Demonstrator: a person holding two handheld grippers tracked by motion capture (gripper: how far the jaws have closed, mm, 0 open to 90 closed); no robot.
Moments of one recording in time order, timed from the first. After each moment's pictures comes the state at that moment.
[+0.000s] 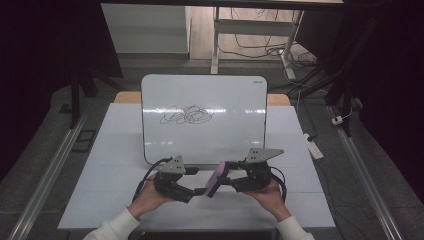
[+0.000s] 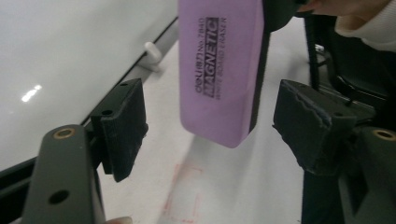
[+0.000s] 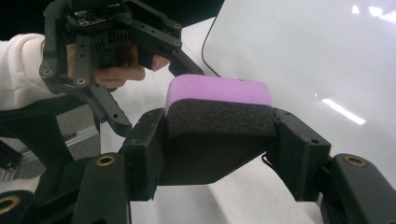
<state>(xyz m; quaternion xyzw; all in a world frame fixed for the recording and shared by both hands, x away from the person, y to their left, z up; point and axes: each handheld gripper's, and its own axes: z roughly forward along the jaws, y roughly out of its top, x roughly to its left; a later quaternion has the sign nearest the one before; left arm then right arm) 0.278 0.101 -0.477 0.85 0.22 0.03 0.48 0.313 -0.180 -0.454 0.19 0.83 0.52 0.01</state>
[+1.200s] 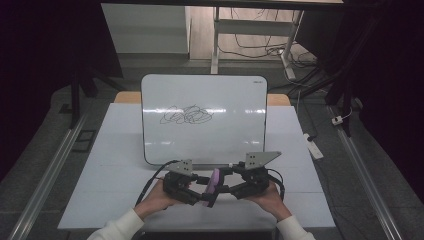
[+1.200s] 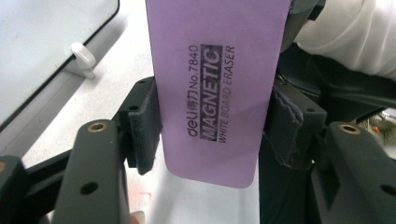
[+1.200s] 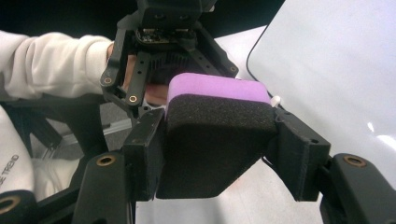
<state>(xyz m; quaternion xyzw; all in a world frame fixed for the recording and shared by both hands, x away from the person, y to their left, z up) 0.286 0.084 -0.488 0.84 0.17 -0.07 0.51 0.307 -0.176 -0.456 0.11 0.83 0.55 -0.04</state>
